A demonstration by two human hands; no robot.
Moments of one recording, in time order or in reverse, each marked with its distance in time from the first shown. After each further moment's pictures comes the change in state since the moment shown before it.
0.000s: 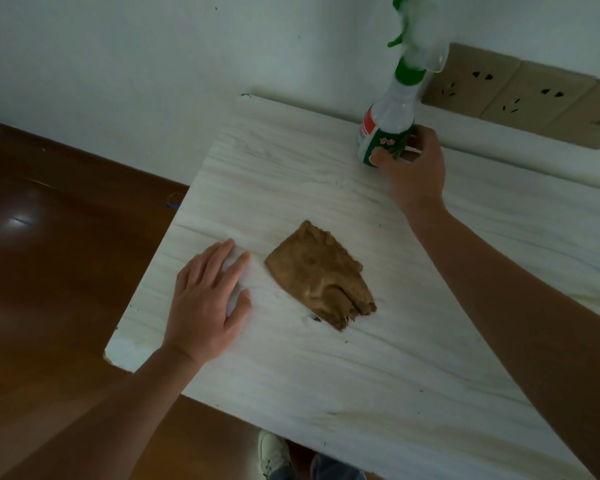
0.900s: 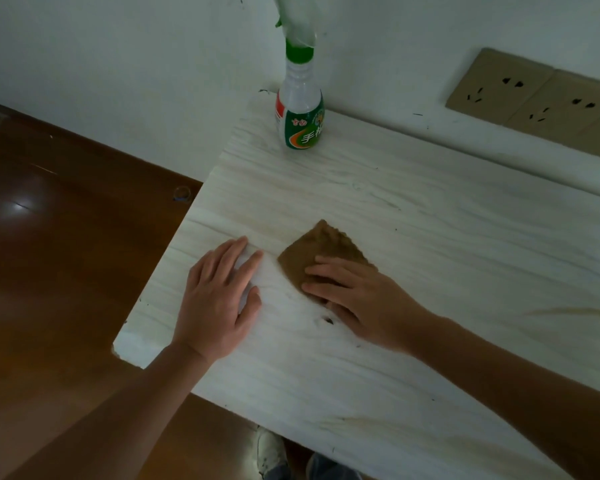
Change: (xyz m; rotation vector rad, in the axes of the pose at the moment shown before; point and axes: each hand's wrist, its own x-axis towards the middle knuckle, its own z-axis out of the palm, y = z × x) left_hand 0.001 -0.001 0.000 -0.003 -0.021 -0.011; right_hand -0.144 0.039 -0.008 -0.564 -0.868 -1.010
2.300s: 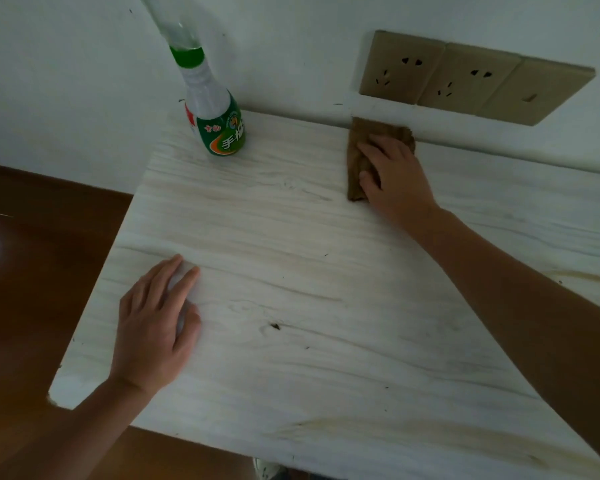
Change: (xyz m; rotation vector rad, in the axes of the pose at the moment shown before) left_hand 0.000 0.005 -0.004 -0.037 0.014 -0.008; right_hand -0.009 0.167 -0.066 -0.146 0.299 0.730
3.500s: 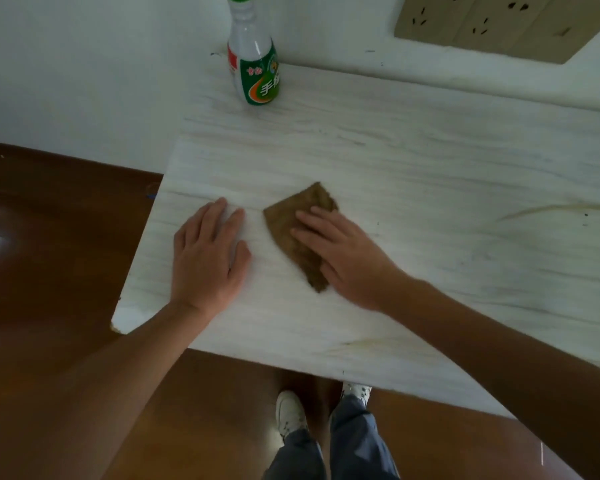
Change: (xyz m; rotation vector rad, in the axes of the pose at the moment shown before) left_hand -0.002 -0.003 0.000 0.024 -0.036 -0.001; right_hand -0.171 -0.156 0.030 0.077 -0.265 -0.409
